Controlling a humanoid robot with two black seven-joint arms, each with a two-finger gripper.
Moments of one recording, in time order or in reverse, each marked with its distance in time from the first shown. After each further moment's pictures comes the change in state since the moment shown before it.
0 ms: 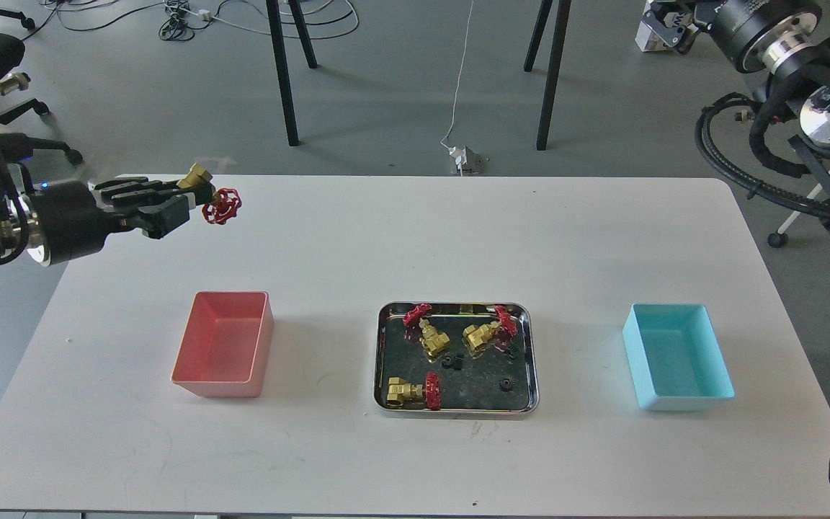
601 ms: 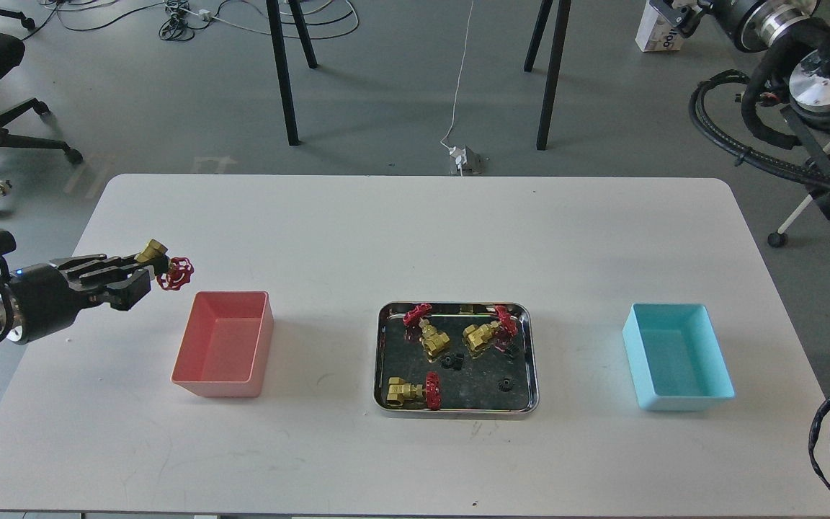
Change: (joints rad) left arm 0.252 -0.024 -0.002 0.137 0.000 0.145 0.000; right arm 0.071 0.042 -0.003 -0.085 0.000 -0.113 -0.008
